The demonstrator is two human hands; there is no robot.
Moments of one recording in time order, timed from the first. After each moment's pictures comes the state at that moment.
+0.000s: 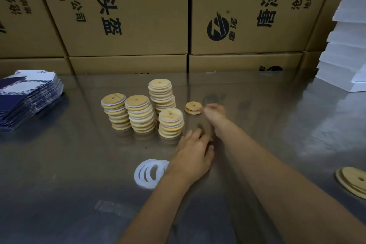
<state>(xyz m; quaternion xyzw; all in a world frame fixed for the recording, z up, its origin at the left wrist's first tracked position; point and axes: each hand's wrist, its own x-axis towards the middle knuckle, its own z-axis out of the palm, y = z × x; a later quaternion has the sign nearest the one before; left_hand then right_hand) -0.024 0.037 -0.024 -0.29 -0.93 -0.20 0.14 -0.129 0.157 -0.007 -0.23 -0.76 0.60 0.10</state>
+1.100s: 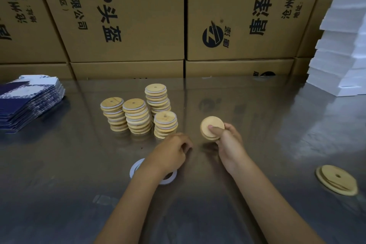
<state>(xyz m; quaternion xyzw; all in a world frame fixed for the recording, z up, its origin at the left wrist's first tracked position) -0.014 0.004 0.015 -0.25 -0.93 -0.28 0.00 -0.013 0.167 -0.002 -0.19 -0.51 0.83 0.12</state>
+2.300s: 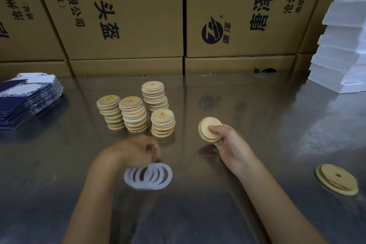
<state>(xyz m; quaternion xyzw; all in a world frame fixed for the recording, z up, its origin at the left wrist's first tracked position) -0.016 -0.056 0.046 -0.11 -0.94 -0.23 -0.22 0.001 0.184 0.006 -0.15 -0.45 0.88 0.01</state>
